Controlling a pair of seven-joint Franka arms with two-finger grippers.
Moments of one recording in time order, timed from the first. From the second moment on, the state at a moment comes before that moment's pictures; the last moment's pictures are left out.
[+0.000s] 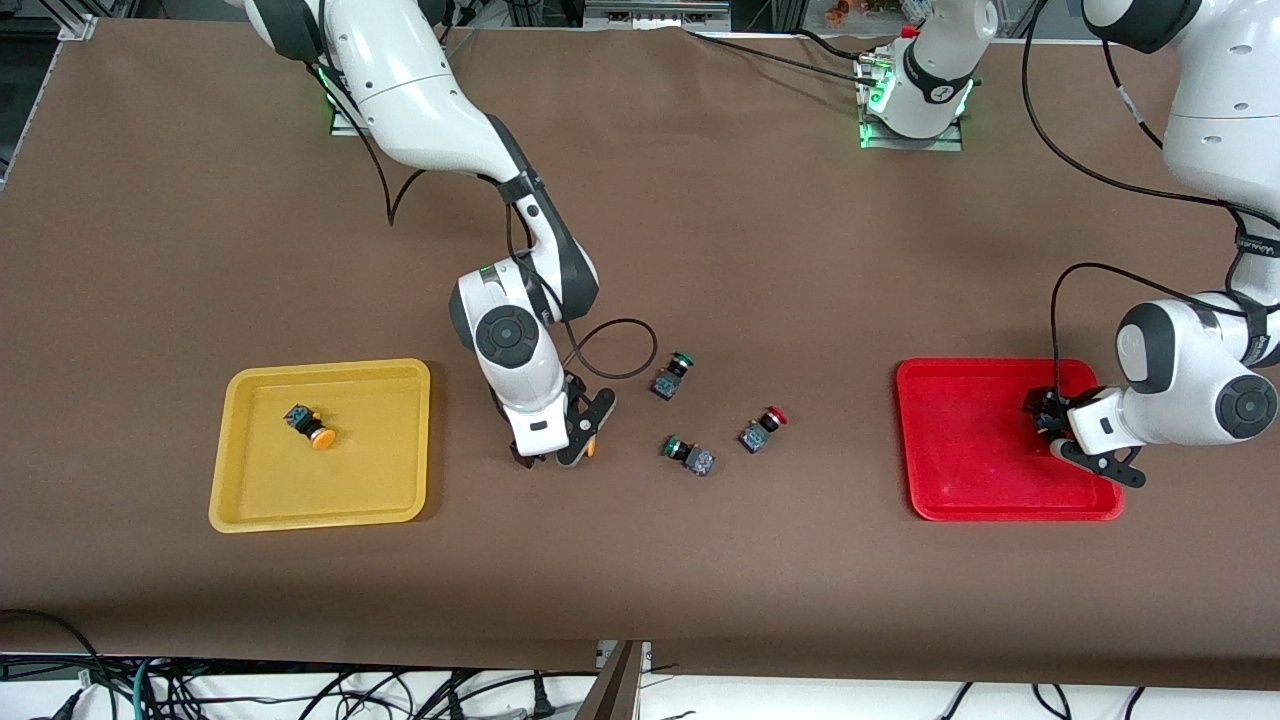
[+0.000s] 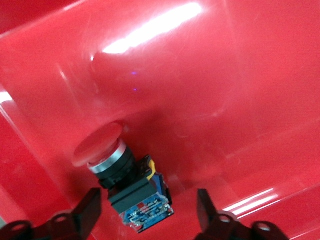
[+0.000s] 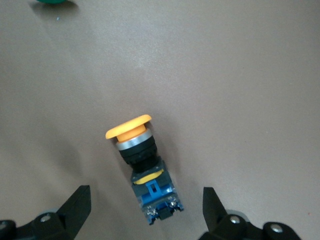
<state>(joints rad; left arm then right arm) 0.29 0.73 -0.08 -1.61 0.10 2.14 0.56 0.75 0.94 -0.28 -1.29 0.23 2.32 -0.60</state>
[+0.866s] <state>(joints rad) 0.09 0.71 -0.26 -1.54 0.10 2.13 0.41 0.76 0.96 -0.29 -1.30 0.22 2.36 -0.68</state>
